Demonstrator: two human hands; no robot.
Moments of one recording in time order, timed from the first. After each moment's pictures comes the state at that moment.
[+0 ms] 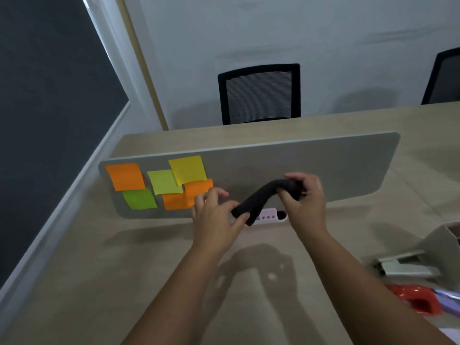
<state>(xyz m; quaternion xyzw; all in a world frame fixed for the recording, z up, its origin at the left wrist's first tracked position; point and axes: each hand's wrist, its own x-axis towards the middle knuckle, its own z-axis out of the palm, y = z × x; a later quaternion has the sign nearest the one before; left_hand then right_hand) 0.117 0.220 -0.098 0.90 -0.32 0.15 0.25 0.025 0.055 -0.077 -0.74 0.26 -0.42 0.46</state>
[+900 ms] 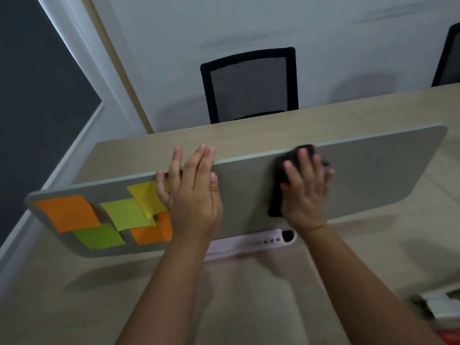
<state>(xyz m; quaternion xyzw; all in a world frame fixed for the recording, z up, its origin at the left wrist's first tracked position) 0.205 0.152 -0.081 0.85 -0.29 0.34 0.27 0.121 -0.038 -0.160 -0.80 0.16 -0.57 -0.05</state>
